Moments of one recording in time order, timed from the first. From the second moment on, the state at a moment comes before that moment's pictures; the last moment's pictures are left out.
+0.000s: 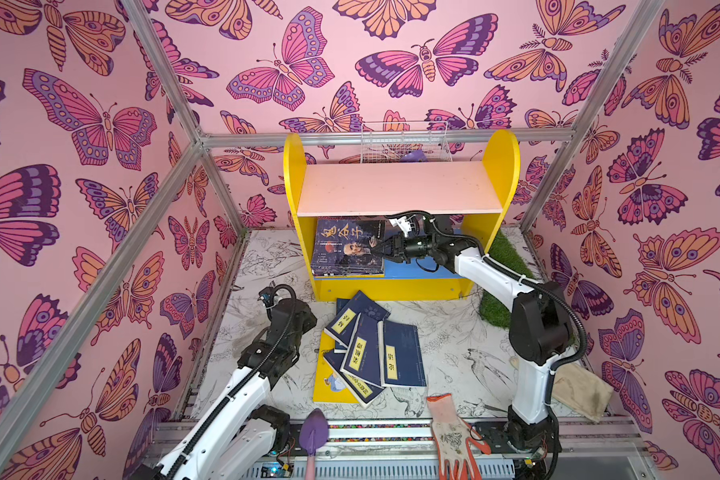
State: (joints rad) left arm -0.35 0.84 0.59 -0.39 -0.34 -0.81; right arm 0.46 1.96 1.64 -0.13 -0.95 0.75
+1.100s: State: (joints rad) left arm -0.35 0.84 0.59 -0.37 -0.31 -0.81; right arm 0.45 2.07 1.76 -0.25 -0.90 0.71
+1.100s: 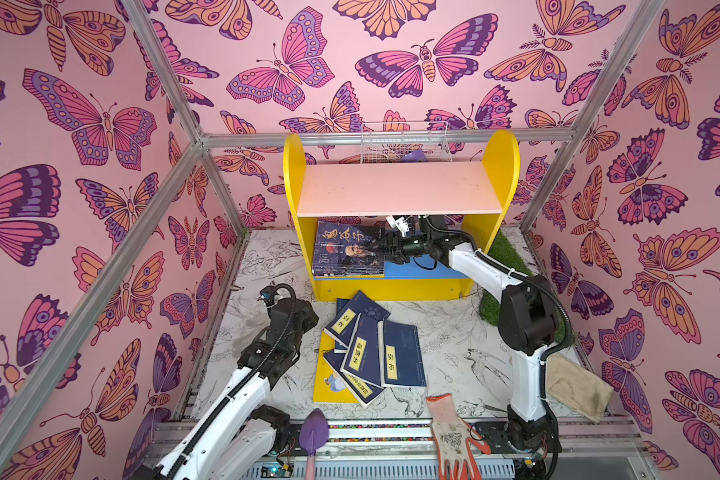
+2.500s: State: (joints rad) left arm -0.35 0.84 0.58 -0.34 -0.28 -0.82; right arm 0.52 1.87 1.61 -0.45 -0.19 0.55
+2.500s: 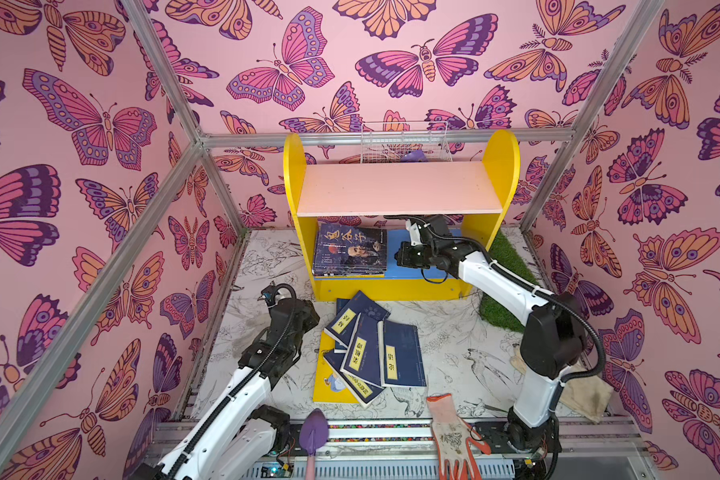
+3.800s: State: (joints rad) left arm -0.28 0.87 0.55 -0.58 -0.19 -0.86; right arm 0.99 1.70 1.46 -0.40 0.08 0.11
